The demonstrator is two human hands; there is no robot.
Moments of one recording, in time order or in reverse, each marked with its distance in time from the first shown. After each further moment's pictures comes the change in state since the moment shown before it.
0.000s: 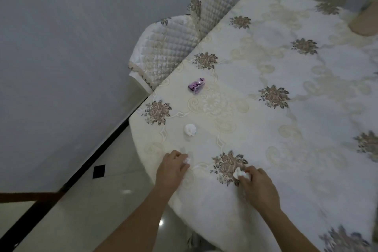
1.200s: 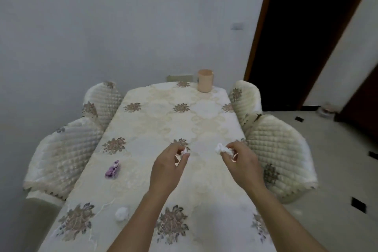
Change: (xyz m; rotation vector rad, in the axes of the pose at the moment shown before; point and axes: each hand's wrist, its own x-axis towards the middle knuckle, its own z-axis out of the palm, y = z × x) left_hand 0.051 0.278 -0.112 -0.428 0.027 0.680; right_hand -0.084 -0.007 -0.217 0.215 0.896 0.024
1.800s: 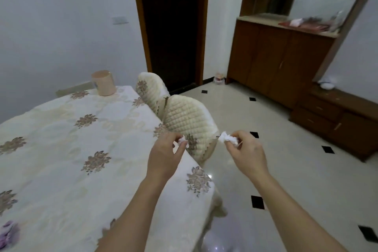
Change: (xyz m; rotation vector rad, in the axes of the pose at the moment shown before) left_hand -0.036 0.132 0.127 -0.162 -0.350 0.477; right_hand -0.138 0.095 -0.166 -0.196 0.412 0.439
